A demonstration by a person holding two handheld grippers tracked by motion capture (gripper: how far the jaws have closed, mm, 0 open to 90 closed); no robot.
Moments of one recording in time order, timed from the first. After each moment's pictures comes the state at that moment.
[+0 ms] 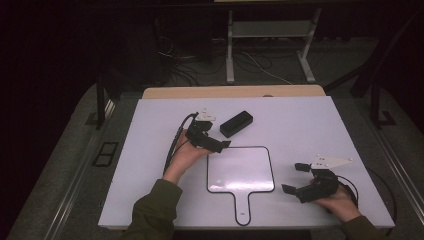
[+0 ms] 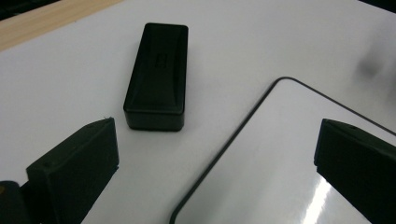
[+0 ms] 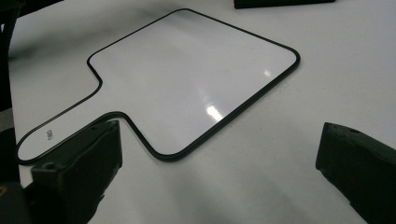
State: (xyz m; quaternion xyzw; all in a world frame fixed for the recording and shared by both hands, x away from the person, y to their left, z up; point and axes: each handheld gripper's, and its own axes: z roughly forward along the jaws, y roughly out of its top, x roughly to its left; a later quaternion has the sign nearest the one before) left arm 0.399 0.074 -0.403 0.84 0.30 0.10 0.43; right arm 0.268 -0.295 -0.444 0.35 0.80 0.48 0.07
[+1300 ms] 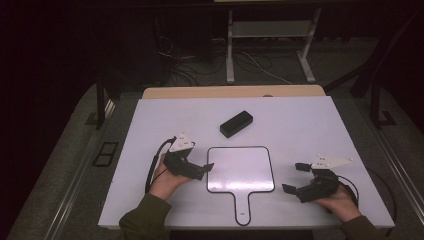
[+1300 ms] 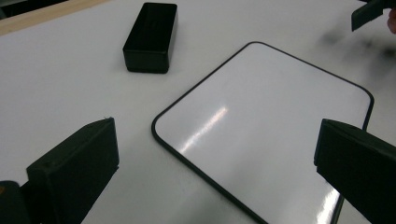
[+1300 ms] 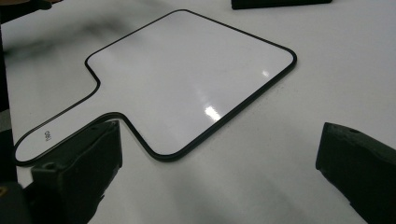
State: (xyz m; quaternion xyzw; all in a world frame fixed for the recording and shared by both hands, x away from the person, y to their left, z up) left arm 0.318 0.127 -0.412 0.83 0.30 0.13 0.46; right arm 0.268 -0.296 -0.444 0.35 0.80 0.48 0.07
